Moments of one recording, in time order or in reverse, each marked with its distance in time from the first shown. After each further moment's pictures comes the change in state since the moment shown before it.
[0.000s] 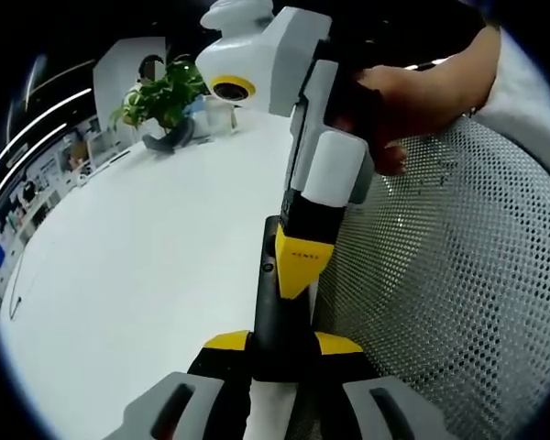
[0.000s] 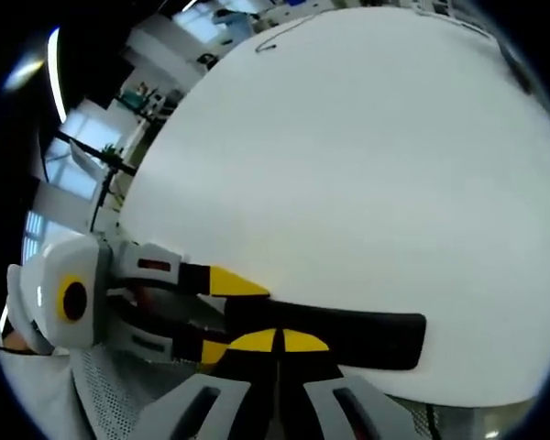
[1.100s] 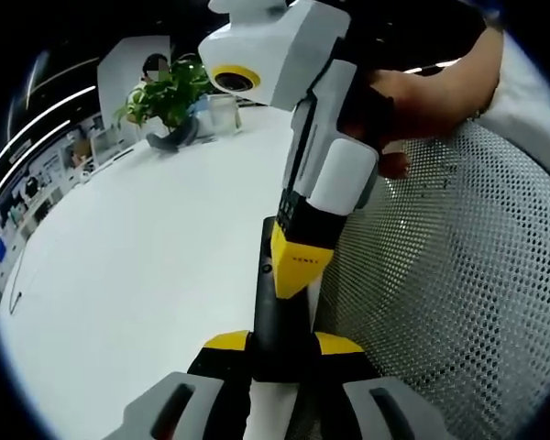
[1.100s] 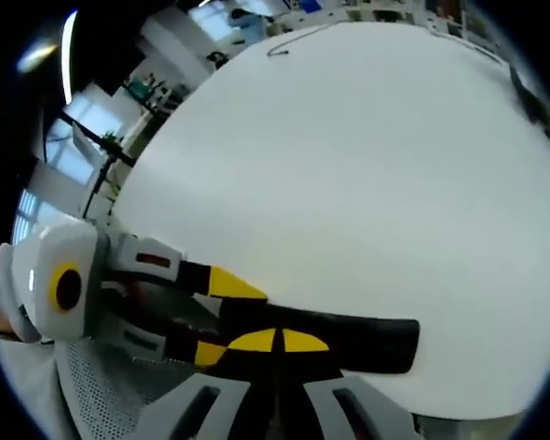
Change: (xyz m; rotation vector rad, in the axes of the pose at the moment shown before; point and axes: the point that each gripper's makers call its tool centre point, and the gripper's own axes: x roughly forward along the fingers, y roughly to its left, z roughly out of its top) left arm 0.001 0.003 0.000 -0.019 -0.006 0.009; right arm 0.002 -0.002 0.006 -0.106 -0.025 -0.060
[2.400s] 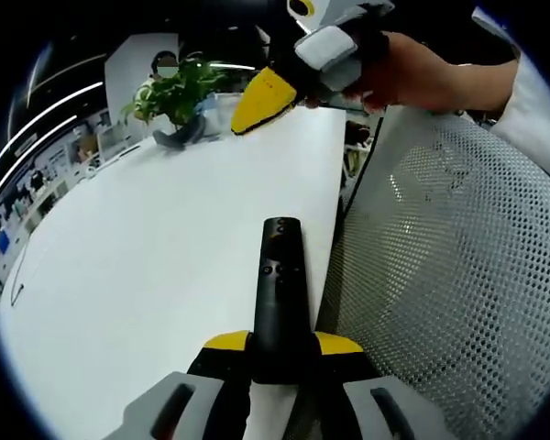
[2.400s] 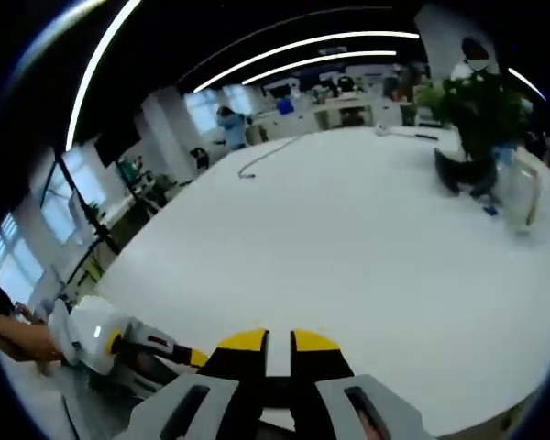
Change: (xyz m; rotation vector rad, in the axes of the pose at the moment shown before) left arm -0.001 -0.001 0.001 -0.029 -0.002 0.022; right arm -0.123 -0.043 0.060 -0.033 -0.566 -0.230
